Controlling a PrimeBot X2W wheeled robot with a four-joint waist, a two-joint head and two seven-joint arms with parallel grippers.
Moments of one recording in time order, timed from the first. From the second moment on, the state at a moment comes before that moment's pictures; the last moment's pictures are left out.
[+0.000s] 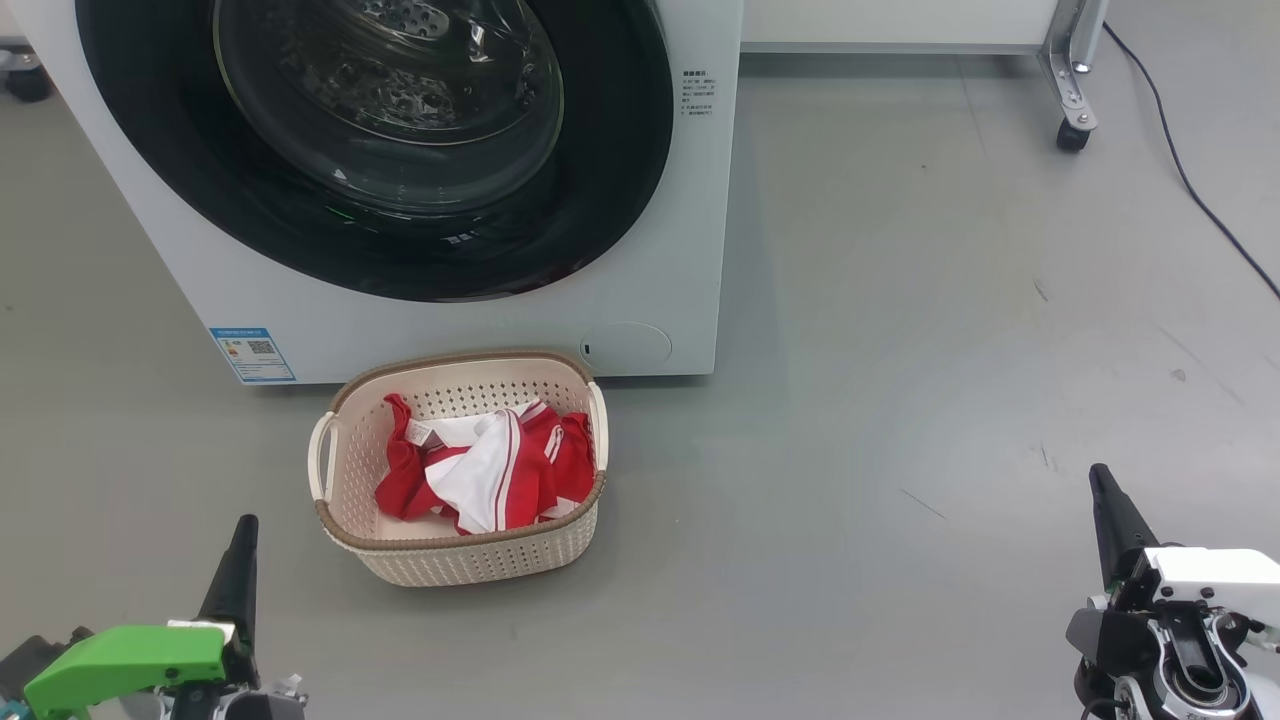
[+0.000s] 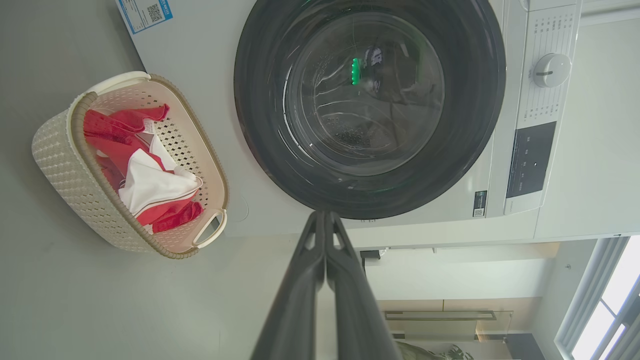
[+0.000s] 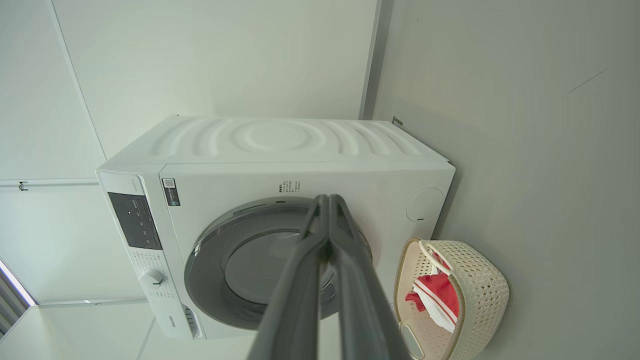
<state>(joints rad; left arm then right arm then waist) -0.05 0.08 0.00 0.28 -1.66 -0.12 0.05 -0.06 -0.07 -0.09 0.28 1.64 0.12 0.07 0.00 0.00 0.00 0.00</state>
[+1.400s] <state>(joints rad) -0.05 0.08 0.00 0.28 -1.66 -0.12 0.05 -0.06 -0.07 -0.09 0.28 1.64 0.12 0.07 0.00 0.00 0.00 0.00</state>
